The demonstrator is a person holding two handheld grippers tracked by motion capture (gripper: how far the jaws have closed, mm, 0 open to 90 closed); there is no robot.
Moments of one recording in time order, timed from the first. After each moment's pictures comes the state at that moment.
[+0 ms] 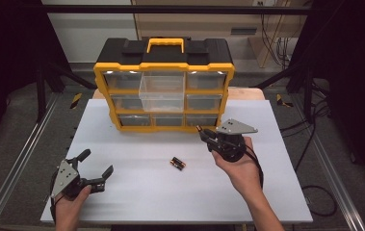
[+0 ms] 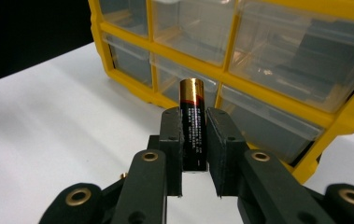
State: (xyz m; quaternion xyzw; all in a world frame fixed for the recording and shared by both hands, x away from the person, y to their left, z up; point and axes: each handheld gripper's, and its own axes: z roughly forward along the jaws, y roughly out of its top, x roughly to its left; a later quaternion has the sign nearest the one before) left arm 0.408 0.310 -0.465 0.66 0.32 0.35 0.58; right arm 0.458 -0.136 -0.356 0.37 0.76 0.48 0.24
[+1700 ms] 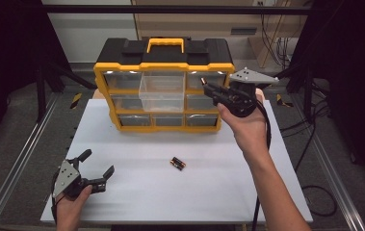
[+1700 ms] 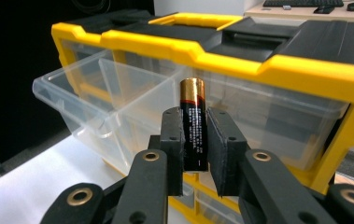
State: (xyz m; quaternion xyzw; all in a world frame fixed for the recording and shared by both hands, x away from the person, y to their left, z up) left arm 0.408 0.306 -0.466 0.67 0.32 0.35 0.58; right arm 0.502 -0.144 -0.249 0.38 0.70 0.55 0.25
